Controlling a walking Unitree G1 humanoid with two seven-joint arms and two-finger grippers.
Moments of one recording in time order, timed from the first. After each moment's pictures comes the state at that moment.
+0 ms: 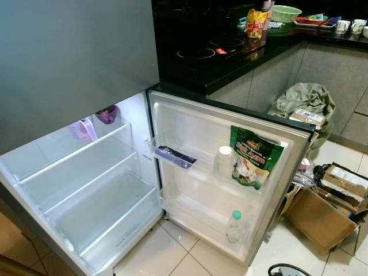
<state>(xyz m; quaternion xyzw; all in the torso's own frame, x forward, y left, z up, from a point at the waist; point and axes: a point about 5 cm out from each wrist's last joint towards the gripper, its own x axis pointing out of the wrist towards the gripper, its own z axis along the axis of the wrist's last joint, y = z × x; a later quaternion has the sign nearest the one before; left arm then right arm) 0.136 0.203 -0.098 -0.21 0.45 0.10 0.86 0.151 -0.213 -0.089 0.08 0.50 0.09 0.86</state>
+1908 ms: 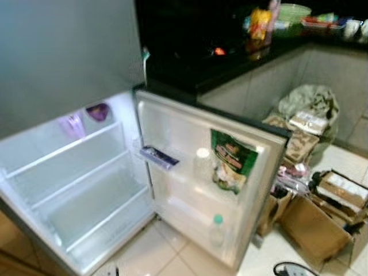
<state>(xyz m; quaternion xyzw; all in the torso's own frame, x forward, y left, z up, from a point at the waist) 0.160 0.199 -0.089 -0.23 0.40 0.09 0.88 0.153 -0.224 -0.086 0.08 0.49 0.08 0.86</state>
